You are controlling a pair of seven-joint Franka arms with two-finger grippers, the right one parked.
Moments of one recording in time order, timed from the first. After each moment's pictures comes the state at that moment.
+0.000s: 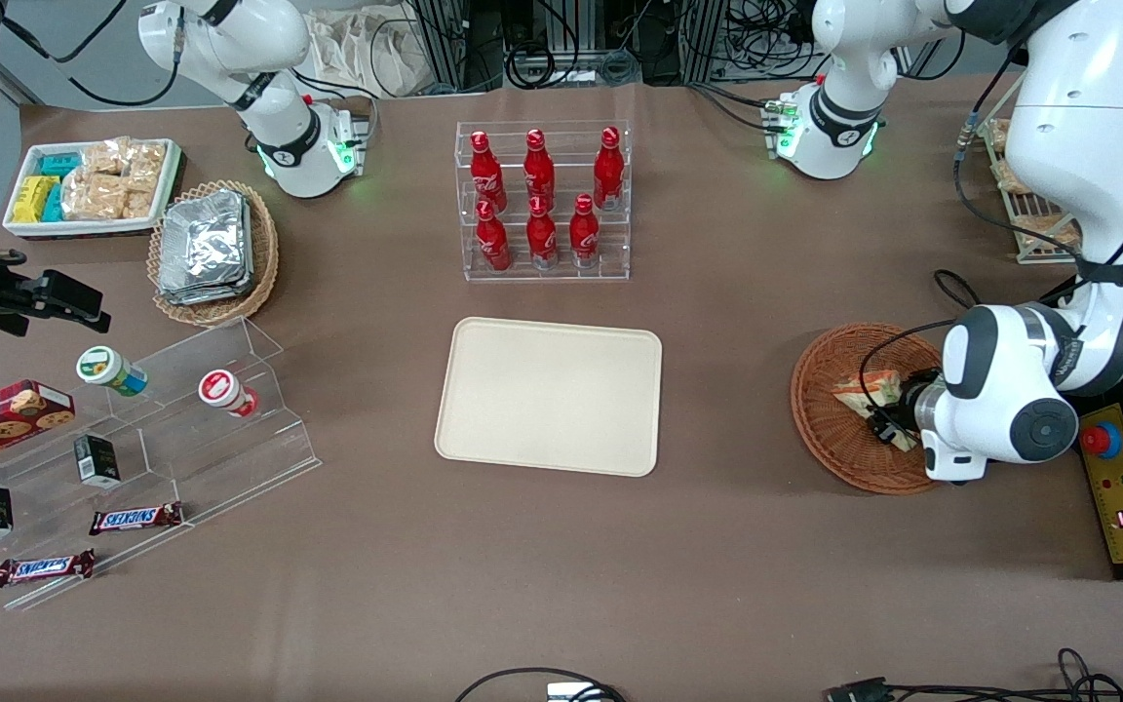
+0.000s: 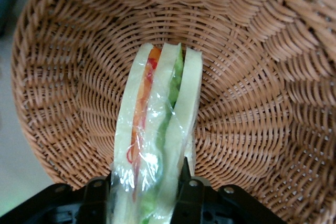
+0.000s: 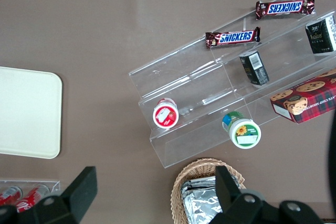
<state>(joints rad) 0.16 0.56 -0.21 -1.73 0.09 1.89 -0.87</state>
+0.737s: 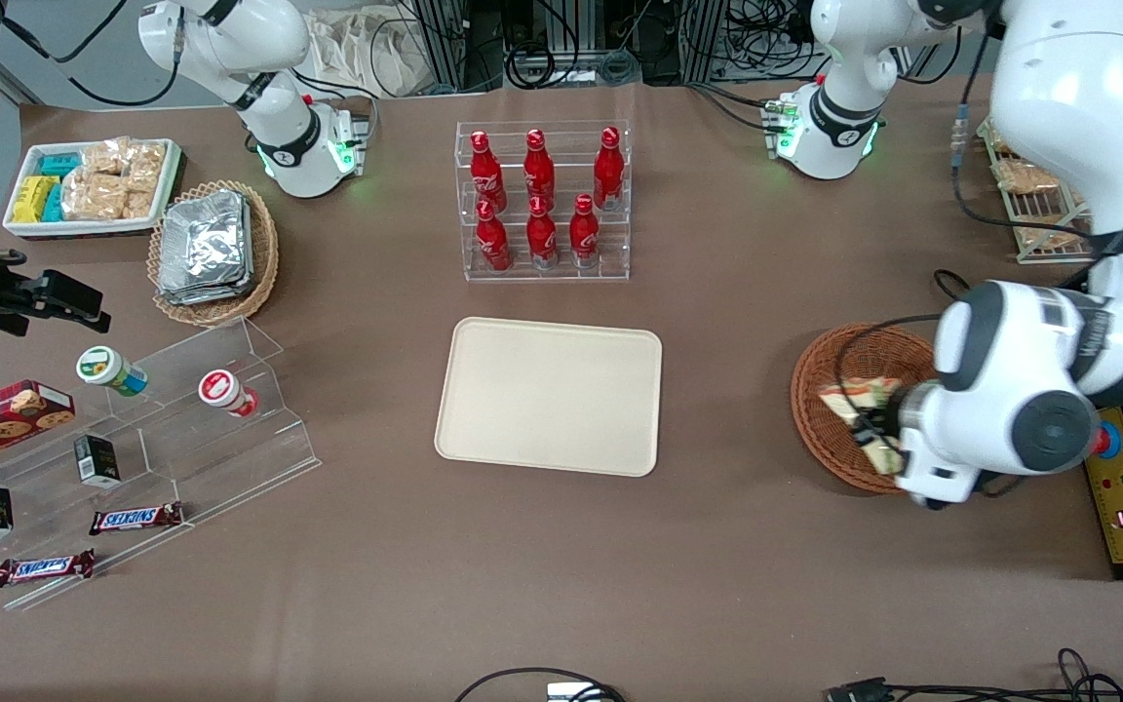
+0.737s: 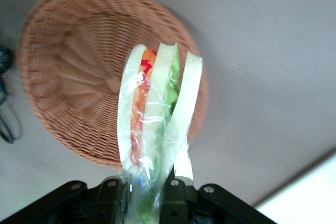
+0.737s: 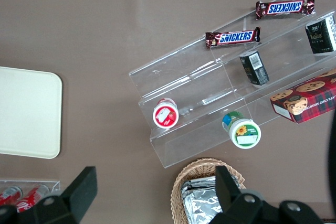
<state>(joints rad) -0.02 0.55 -0.26 -1.41 0.09 1.64 -0.72</state>
